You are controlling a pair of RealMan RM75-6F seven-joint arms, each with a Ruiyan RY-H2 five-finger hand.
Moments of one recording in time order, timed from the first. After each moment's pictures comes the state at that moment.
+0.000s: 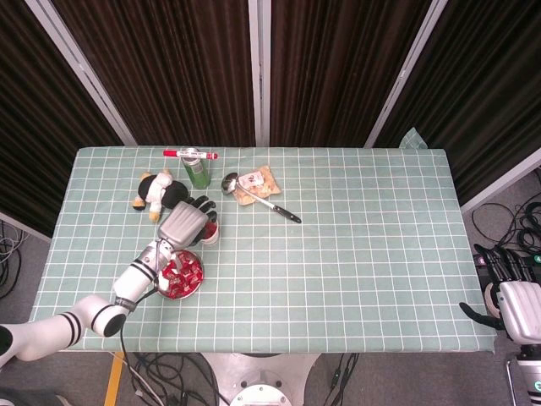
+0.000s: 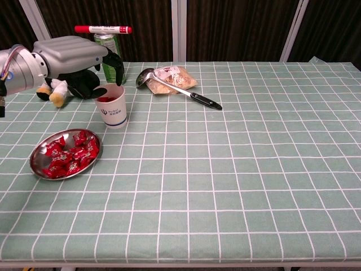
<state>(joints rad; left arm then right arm) -0.81 -1.55 -0.15 -1.24 1.33 0.87 0.25 0.07 -1.01 0.04 -1.62 -1.56 1.49 0.19</state>
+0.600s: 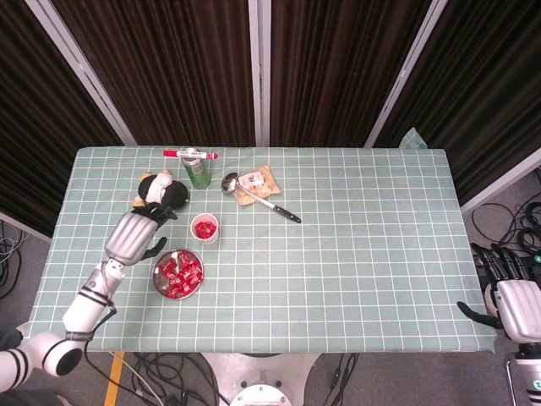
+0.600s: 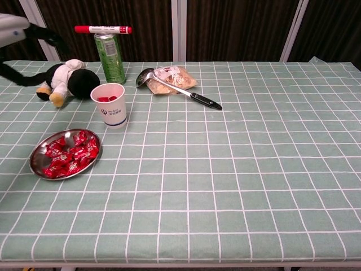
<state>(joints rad) -0.57 -1.33 -0.07 -1.49 1.39 1.17 0.15 0.08 -1.01 0.03 -1.61 -1.57 1.48 0.20</state>
